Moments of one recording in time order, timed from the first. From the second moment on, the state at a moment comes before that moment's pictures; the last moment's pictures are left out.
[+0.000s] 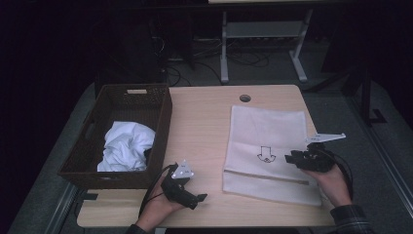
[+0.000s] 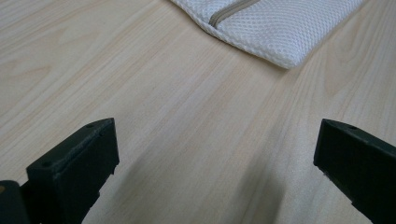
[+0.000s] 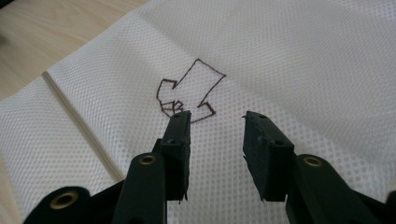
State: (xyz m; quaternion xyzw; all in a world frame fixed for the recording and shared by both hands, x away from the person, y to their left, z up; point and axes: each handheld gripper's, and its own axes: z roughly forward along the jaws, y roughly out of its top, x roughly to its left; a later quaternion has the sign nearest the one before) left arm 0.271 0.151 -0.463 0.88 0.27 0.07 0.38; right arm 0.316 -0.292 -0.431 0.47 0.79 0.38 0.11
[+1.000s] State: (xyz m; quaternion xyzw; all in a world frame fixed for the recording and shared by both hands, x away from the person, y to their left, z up) left arm 0.271 0.151 -0.463 0.88 0.27 0.07 0.38; right arm 0.258 -0.349 -0.445 0.50 0.77 0.38 0.11
